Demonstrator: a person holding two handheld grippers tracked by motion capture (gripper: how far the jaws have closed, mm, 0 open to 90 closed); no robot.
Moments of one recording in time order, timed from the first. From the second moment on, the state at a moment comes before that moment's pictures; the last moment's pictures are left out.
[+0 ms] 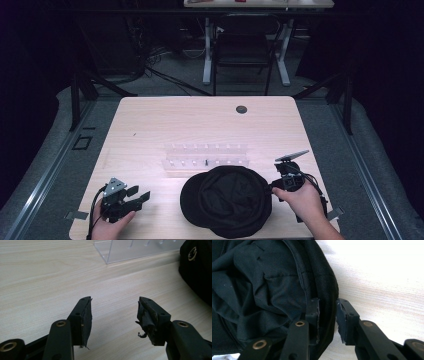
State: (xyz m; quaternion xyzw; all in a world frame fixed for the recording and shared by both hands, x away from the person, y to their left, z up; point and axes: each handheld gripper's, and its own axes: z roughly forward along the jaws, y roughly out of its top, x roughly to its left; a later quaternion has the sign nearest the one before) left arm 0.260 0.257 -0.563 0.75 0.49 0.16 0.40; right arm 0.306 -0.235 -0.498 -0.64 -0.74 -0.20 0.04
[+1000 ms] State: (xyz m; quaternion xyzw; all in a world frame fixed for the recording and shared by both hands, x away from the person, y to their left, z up) left arm 0.260 0.258 -0.564 0.75 0.49 0.16 0.41; right arm 0.320 -0.232 -0.510 -0.65 -0.73 -0.16 0.11
